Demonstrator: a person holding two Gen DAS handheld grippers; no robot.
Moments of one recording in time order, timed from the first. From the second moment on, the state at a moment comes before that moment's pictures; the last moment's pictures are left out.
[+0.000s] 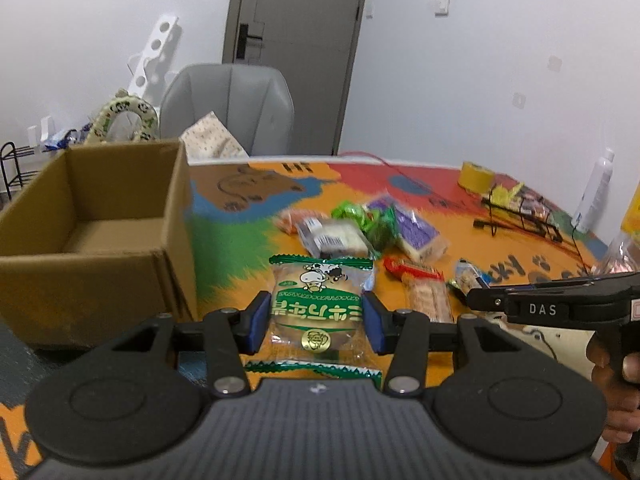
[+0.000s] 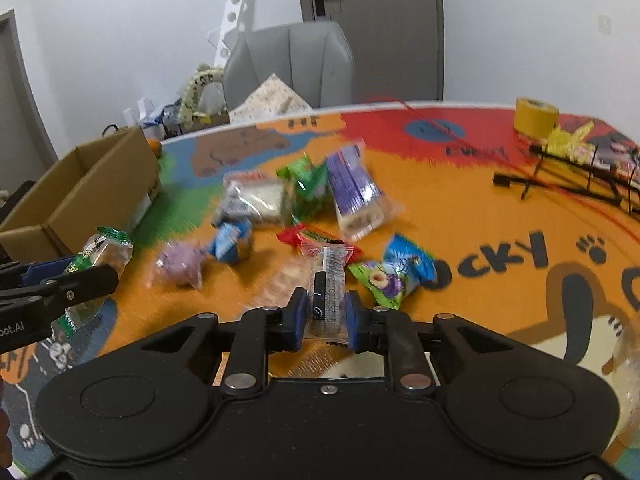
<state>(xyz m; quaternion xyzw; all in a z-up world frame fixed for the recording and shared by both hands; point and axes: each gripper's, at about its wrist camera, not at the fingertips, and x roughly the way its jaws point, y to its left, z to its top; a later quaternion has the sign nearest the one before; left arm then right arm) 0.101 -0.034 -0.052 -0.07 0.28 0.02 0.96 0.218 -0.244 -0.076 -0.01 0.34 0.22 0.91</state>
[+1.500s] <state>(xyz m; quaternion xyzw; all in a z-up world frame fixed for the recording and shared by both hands) 0.080 0.085 0.001 -0.11 0.19 0.14 0.96 0.210 -0.110 -0.002 -0.02 0.24 0.37 0.90</state>
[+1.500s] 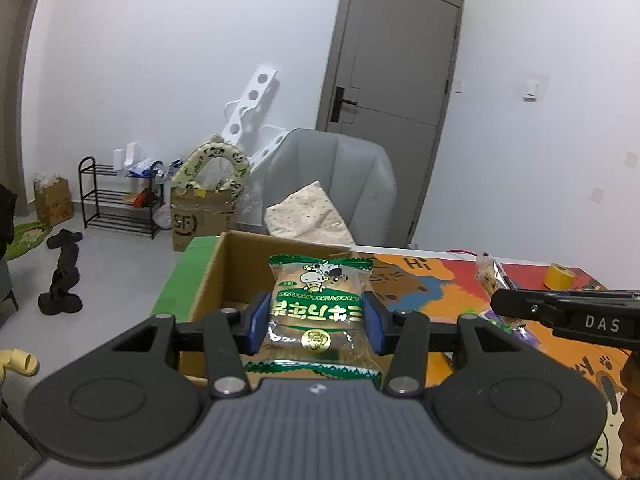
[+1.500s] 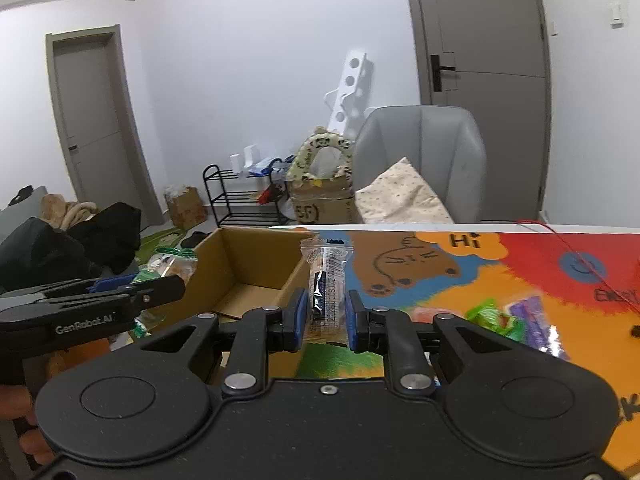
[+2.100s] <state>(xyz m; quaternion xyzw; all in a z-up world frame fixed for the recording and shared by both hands) 0.096 0.131 -0.012 -0.14 0.21 0.18 0.95 0.216 -0.048 -0.008 -0.02 0.27 0.41 0.87</state>
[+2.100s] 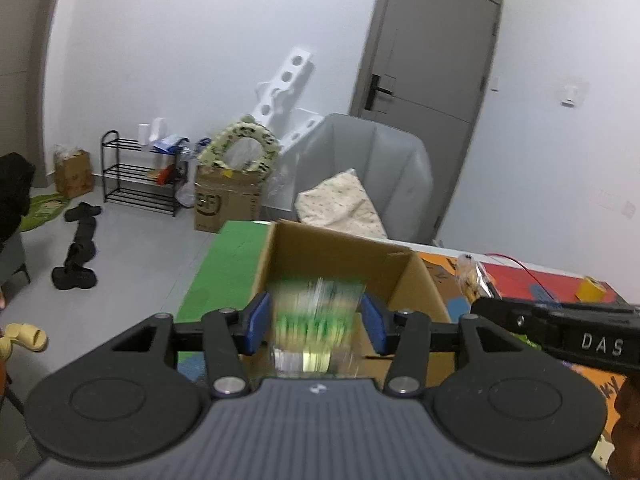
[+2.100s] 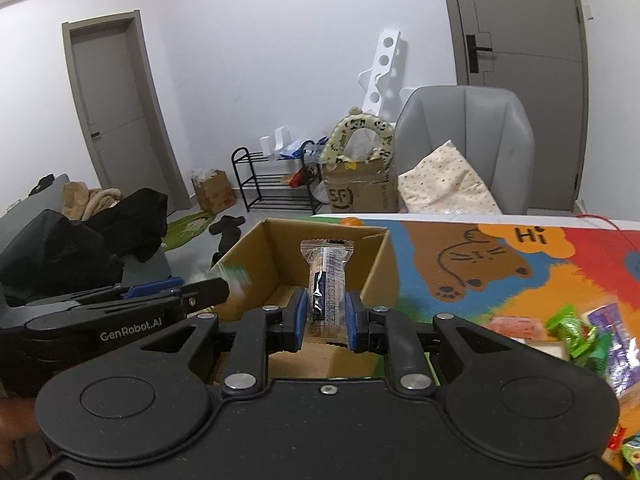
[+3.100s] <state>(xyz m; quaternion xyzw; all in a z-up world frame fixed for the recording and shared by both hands) 0.087 0.083 0.000 -0.12 0.23 0.17 0.95 0.211 -0.128 -0.011 0.02 0.28 0.36 0.89</state>
